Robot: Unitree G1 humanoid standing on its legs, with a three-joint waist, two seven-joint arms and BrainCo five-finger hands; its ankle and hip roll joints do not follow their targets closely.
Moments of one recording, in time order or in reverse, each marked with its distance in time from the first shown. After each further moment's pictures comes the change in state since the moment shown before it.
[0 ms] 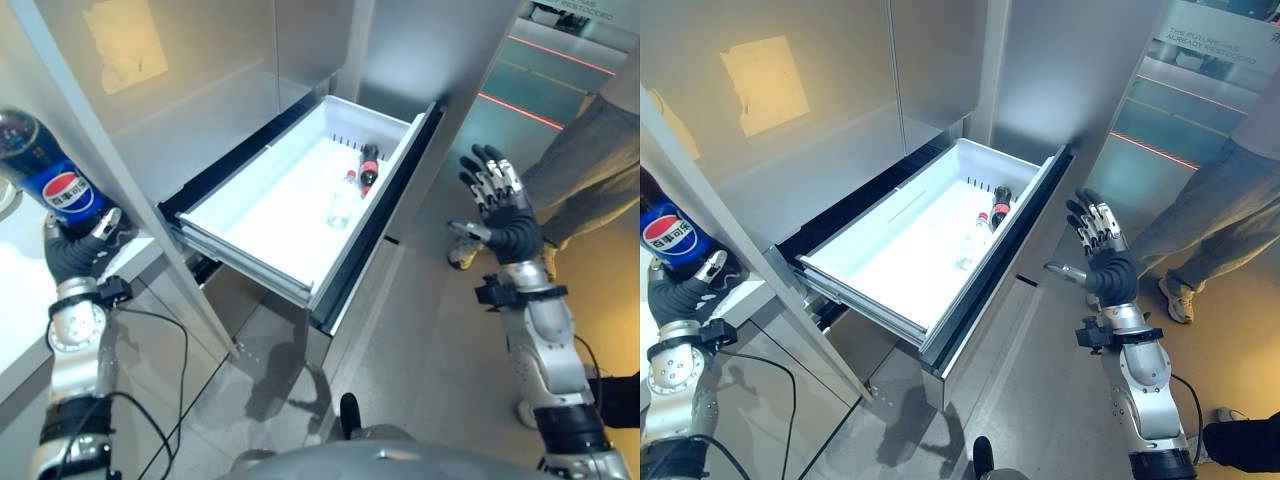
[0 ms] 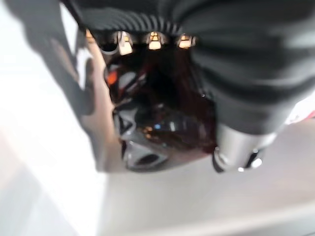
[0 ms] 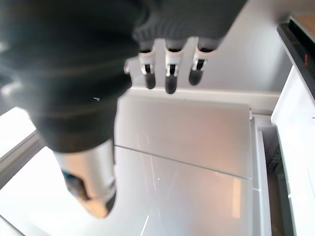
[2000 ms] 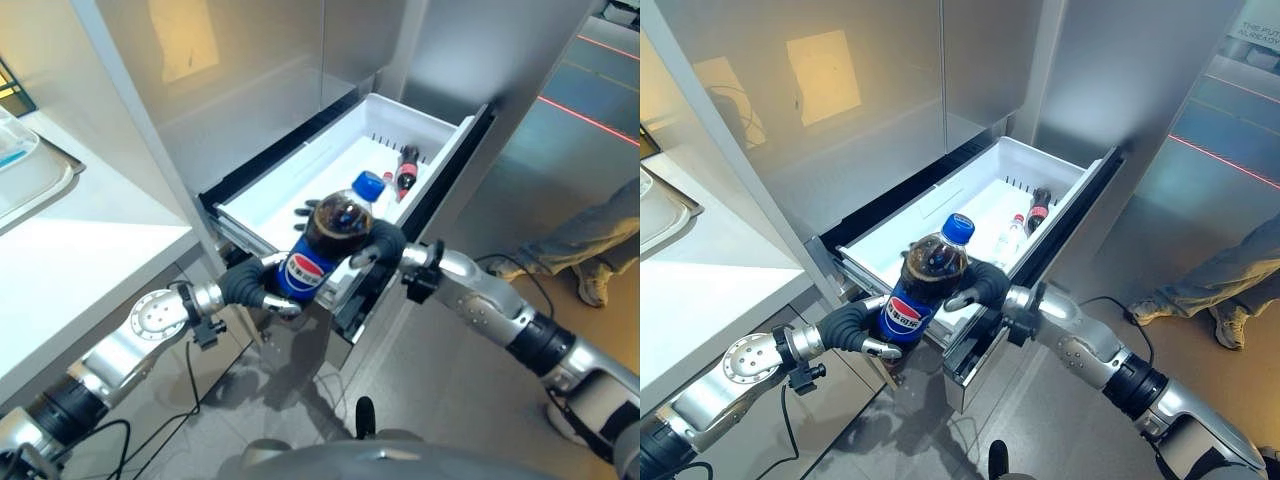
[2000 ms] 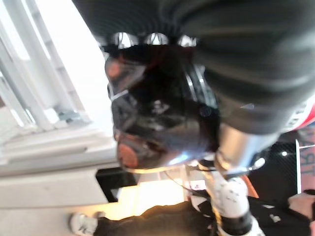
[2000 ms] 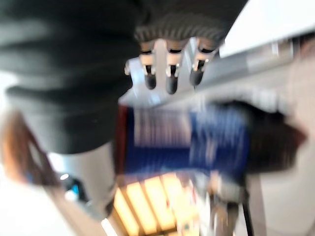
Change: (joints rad) left arm -0.118 0.457 -0.786 -0.350 -0.100 0.124 -0.597; right arm -0.521 -0.248 0.765 0.112 0.660 0.323 0.382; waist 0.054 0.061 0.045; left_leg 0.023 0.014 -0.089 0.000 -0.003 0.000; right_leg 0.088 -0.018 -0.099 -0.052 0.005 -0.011
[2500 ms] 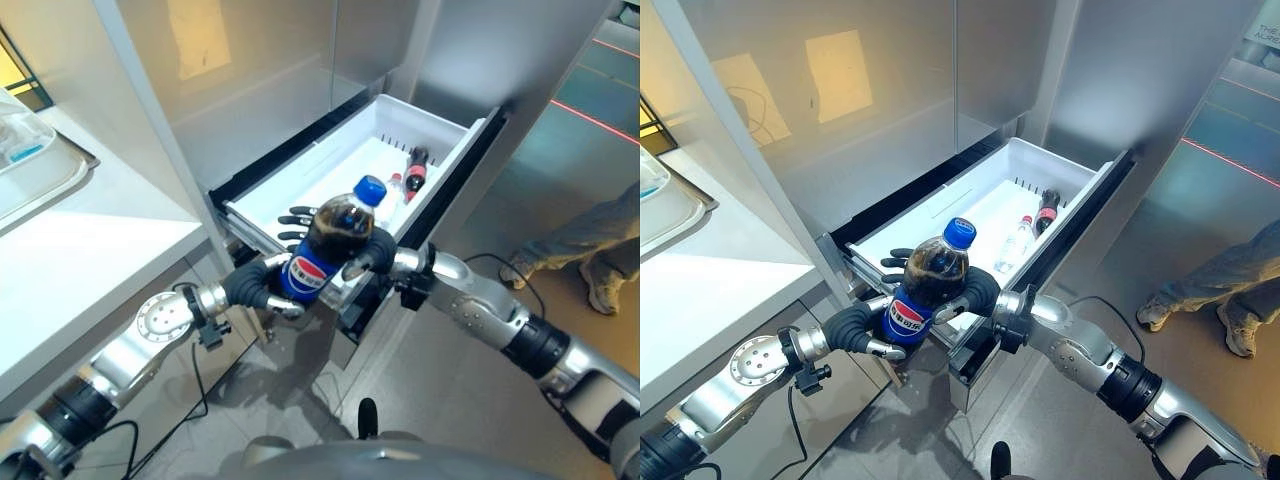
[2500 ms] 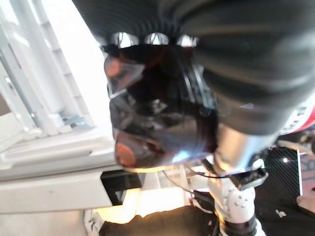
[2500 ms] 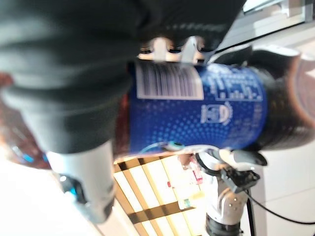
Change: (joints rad) left arm 0.002 -0.032 0.012 0.008 0.003 -0.019 0.000; right arm -0.006 0.024 -0.006 -0.001 0.013 0.002 0.007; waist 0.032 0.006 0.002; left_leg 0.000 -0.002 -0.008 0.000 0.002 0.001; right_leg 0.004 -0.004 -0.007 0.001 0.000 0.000
